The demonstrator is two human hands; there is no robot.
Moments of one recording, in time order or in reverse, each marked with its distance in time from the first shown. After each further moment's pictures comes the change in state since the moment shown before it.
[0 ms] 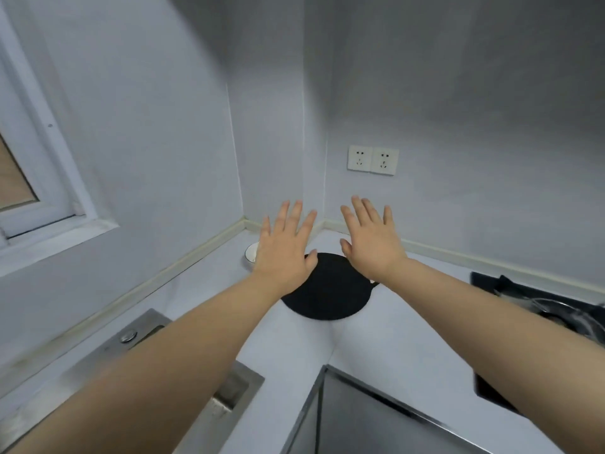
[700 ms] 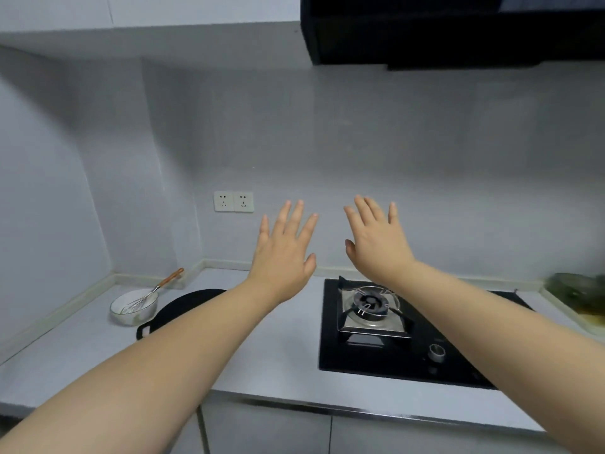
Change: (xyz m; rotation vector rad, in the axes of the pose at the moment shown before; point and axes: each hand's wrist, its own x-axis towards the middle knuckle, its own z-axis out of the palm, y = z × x) left_hand -0.033 0.260 -0.140 -0.149 0.202 0.365; right_hand -0.226 0.191 -0.164 -0.250 0.103 0.330
